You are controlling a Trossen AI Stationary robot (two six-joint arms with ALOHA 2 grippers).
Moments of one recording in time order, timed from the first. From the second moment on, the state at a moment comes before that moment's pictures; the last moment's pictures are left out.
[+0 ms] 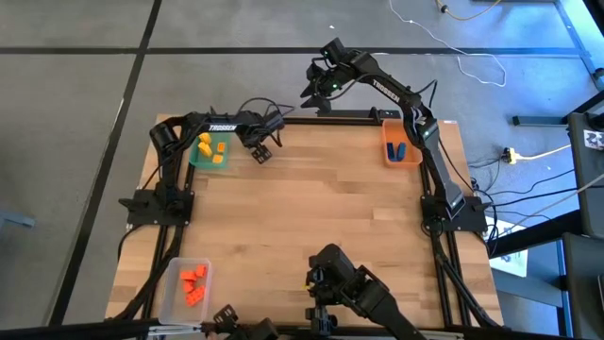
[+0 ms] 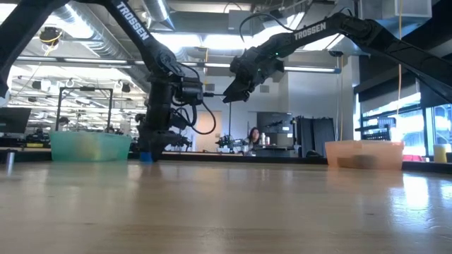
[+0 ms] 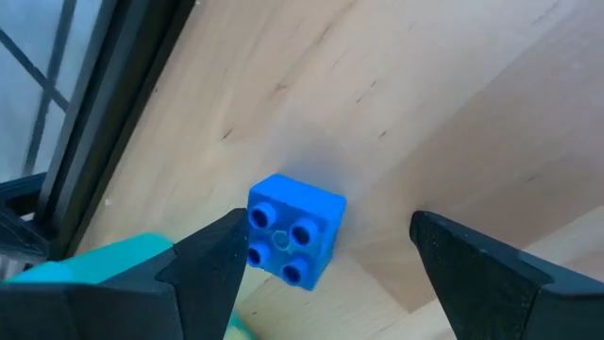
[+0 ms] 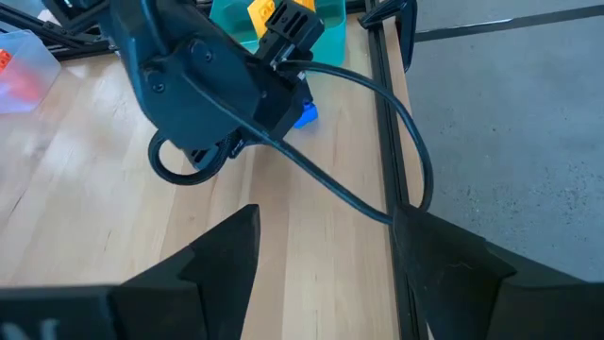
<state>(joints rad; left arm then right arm) 0.63 1.92 1.20 -0.71 -0.35 -0.08 -0.79 2.35 2.36 -0.93 -0.74 -0.50</state>
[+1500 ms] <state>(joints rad) 0.66 1.98 1.28 -0.75 -0.21 0.29 -0.79 2.35 2.36 -0.93 -0.74 -0.50</state>
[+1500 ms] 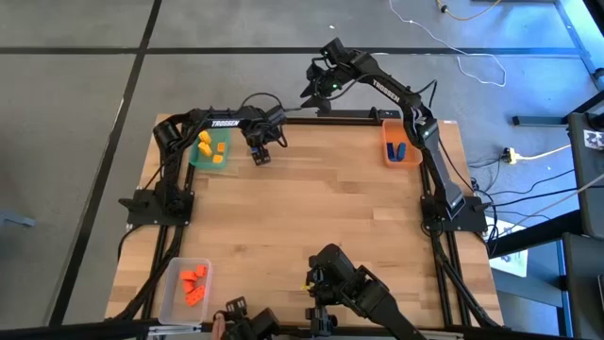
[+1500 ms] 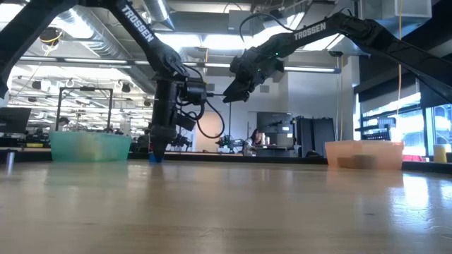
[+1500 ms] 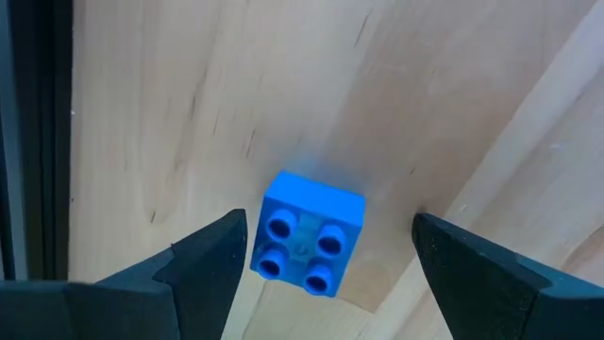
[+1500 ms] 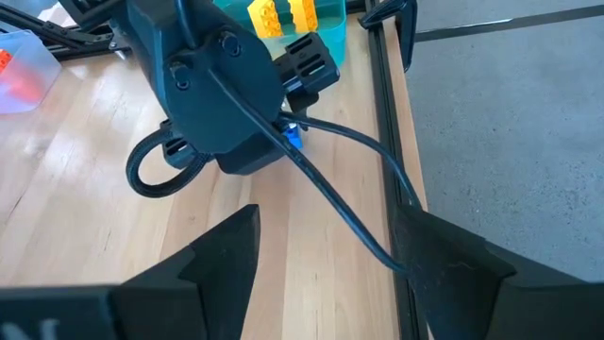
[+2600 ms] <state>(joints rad) 0.66 1.99 1.28 -0.73 -0.12 0.29 -0.79 2.35 2.36 -0.93 -0.74 -0.50</state>
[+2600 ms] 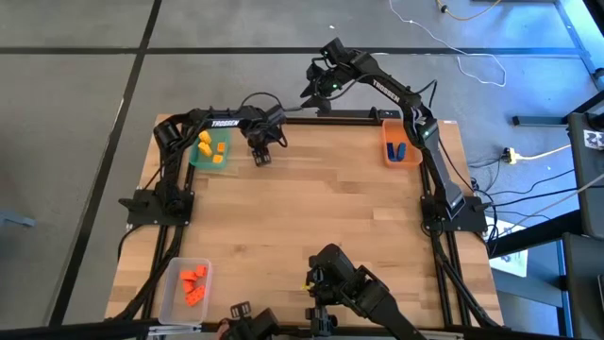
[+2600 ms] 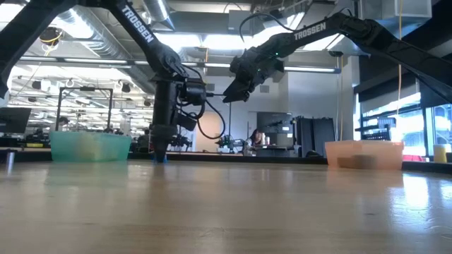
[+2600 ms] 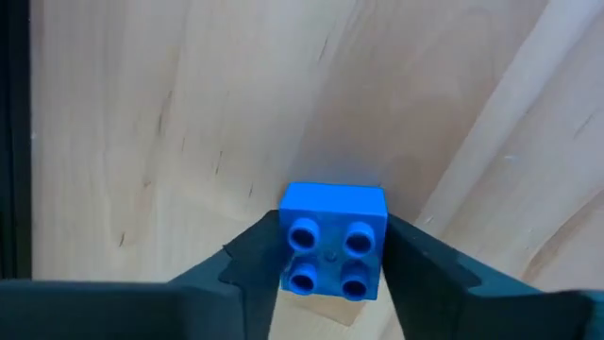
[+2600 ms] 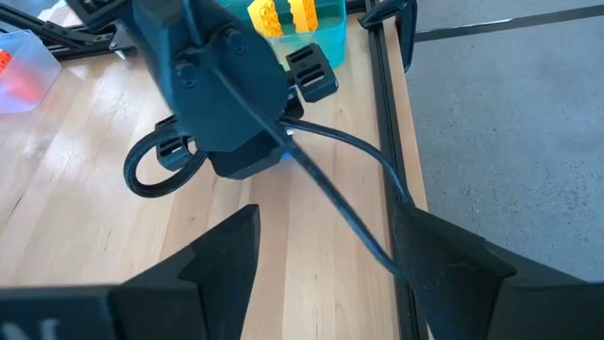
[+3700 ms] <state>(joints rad) 0.69 1.97 1.27 -0.76 0.07 0.50 -0.79 2.35 2.36 -0.93 -0.74 -0.50</state>
